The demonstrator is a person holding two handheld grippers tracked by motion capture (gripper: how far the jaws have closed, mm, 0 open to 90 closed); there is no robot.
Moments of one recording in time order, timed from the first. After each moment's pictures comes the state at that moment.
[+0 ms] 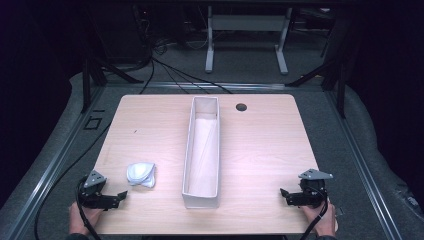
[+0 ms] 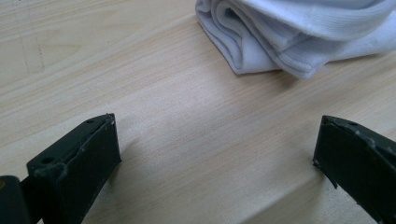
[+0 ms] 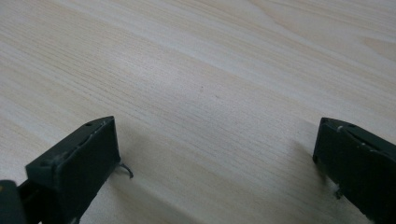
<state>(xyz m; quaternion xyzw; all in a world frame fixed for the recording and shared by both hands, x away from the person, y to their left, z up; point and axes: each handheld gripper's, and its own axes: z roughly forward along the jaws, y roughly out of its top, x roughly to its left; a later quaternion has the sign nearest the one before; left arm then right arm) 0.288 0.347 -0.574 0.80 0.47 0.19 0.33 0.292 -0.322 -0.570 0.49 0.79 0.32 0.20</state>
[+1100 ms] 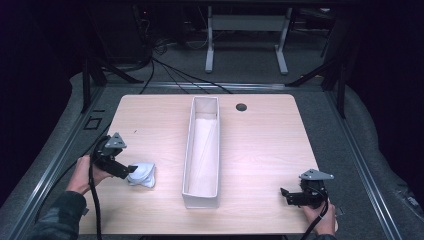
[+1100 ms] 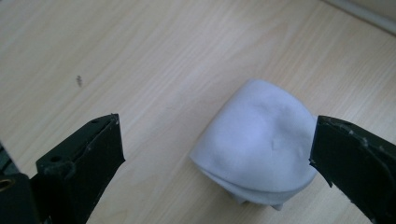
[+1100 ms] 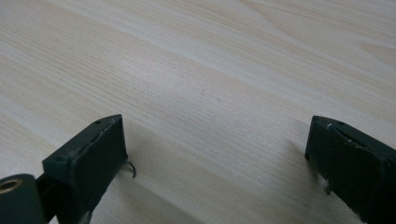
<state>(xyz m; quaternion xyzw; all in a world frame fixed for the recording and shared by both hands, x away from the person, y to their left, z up) 0.368 0.288 -0.477 0.91 0.30 0.17 0.24 0.291 -0.323 -0.569 0.48 0.79 0.33 0.20</state>
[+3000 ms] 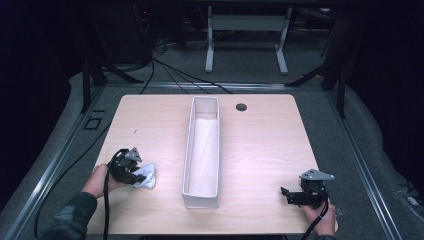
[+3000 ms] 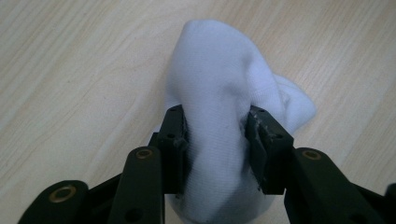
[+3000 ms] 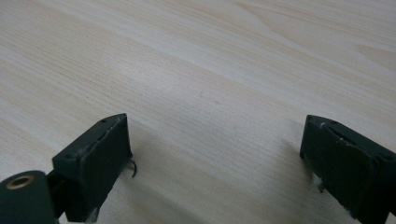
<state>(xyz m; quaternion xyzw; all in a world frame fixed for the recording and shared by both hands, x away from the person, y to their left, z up) 0.366 0.269 -0.526 0.93 0.29 0.08 0.21 0.291 -0.323 -0.570 0.48 0.78 0.33 0.21</state>
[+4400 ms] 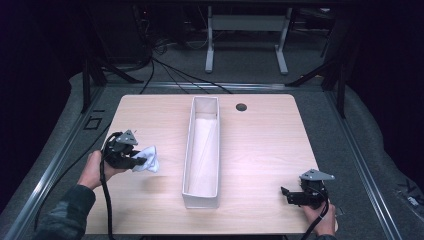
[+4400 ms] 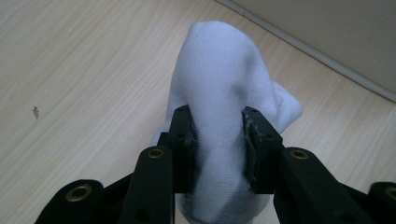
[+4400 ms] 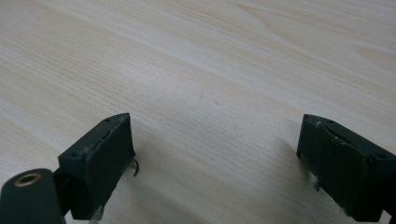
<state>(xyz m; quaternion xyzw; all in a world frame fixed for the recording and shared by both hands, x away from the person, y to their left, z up) 0.368 0.260 -0.455 0.91 0.29 0.13 0.26 0.291 -0.323 -0.570 0.48 0.78 0.34 0.21</state>
